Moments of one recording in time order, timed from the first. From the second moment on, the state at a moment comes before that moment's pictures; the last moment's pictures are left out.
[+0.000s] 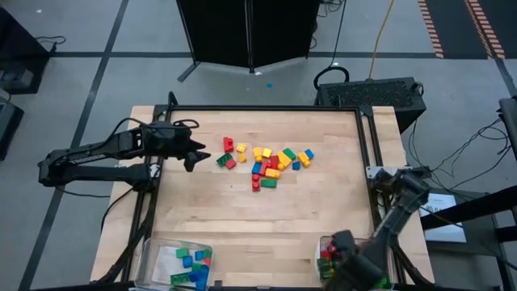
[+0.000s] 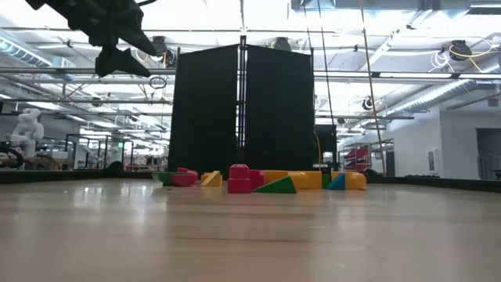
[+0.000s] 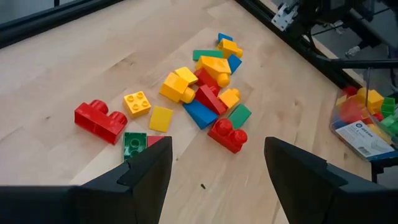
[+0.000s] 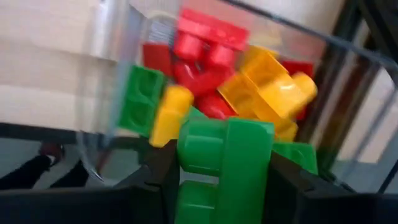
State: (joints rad) left arm 0.27 0.73 0.72 -0.57 0.05 -0.49; right arm 0.88 1.95 1.86 -1.57 -0.16 2.27
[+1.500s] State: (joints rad) left arm 0.27 0.53 0.72 -0.56 0.08 -0.60; right arm -0.06 2.18 2.08 -0.75 0.21 0.57
